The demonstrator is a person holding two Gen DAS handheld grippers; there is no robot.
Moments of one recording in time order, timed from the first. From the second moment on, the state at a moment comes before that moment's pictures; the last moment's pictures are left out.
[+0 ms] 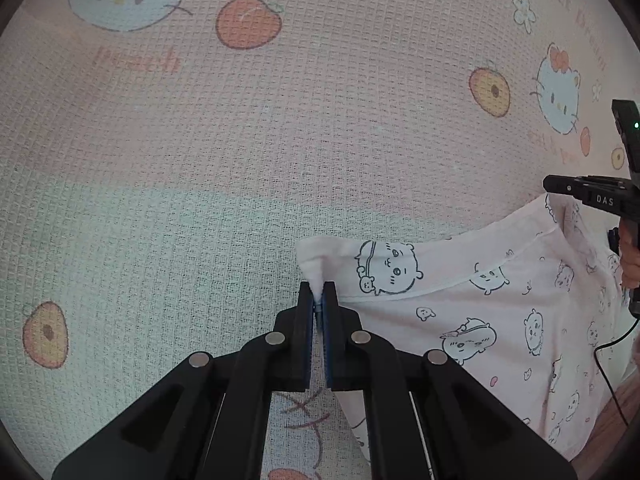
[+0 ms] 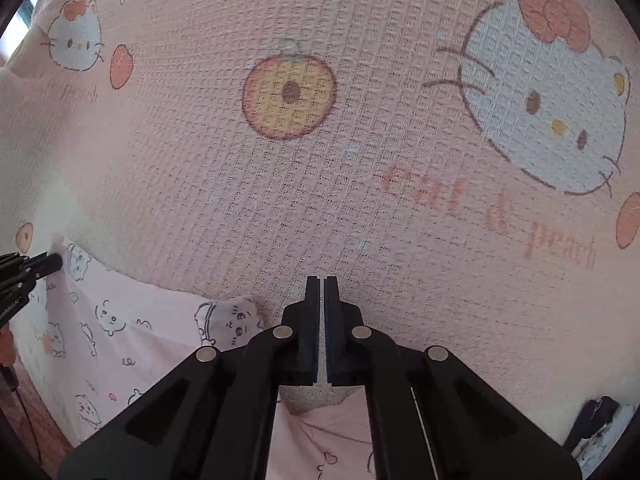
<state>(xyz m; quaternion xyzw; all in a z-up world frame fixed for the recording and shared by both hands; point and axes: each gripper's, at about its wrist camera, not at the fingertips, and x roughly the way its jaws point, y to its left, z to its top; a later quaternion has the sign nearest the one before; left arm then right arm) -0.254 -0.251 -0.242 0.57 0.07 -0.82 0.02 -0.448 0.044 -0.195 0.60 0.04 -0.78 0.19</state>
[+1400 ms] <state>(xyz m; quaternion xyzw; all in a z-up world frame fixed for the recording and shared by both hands) -0.289 -0.216 -0.280 0.58 0.07 -0.81 0.04 -0.474 0.006 -0.217 0.56 0.15 -0.79 0.18</state>
